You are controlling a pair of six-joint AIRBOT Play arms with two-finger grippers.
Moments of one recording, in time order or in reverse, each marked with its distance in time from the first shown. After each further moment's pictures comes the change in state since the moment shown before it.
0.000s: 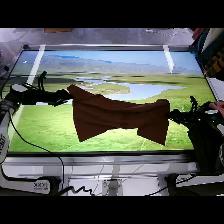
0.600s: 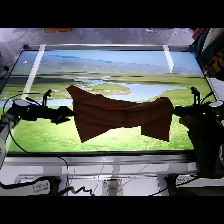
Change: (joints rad) left arm 0.035 0.143 -0.323 0.000 -0.105 -0.004; right arm 0.029 0.077 0.126 -0.128 0.056 -0.081
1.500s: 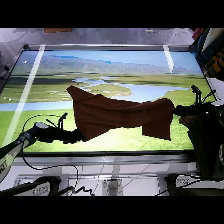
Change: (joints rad) left arm -0.193 0.062 -0.394 -0.042 0.266 0.056; right arm 0.001 0.034 0.008 -0.002 0.079 0.013
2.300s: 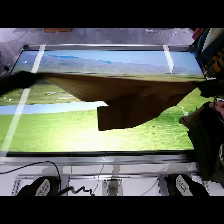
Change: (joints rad) left arm 0.303 0.444 0.691 -0.044 -0.041 0.000; right arm 0.000 0.575 0.189 0.061 0.026 0.000
